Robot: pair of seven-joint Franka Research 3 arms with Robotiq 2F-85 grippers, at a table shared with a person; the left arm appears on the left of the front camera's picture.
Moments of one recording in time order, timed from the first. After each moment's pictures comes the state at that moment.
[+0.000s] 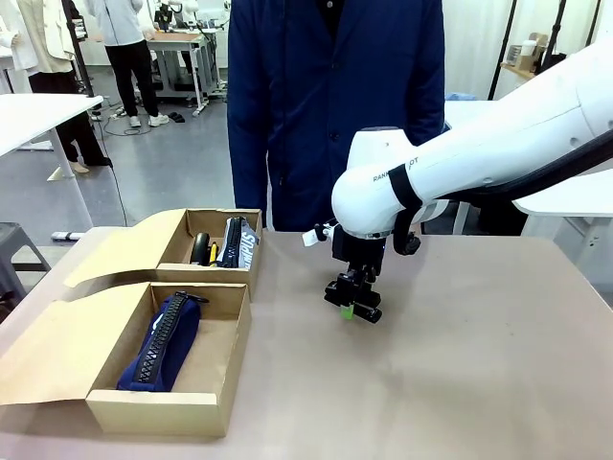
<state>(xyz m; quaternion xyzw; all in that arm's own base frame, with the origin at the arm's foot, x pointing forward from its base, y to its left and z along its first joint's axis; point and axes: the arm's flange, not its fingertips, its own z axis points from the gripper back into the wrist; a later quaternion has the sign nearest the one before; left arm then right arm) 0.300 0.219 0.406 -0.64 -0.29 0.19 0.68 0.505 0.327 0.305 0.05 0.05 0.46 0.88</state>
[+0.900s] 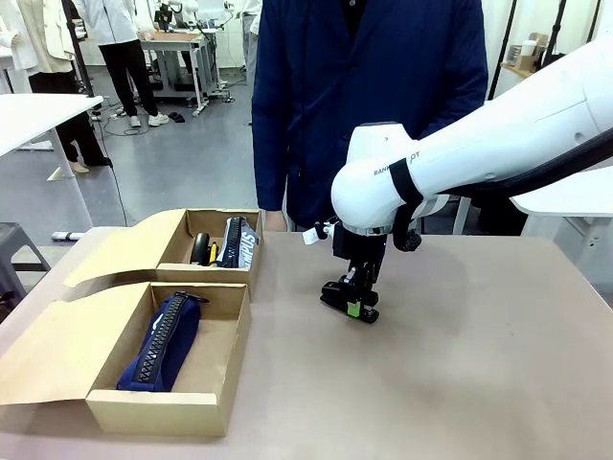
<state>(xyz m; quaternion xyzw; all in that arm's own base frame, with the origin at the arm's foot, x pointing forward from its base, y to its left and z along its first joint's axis) 0.300 0.219 0.406 -0.64 -0.29 0.19 0.68 0.499 0.326 0.321 0.05 0.06 0.46 0.89</state>
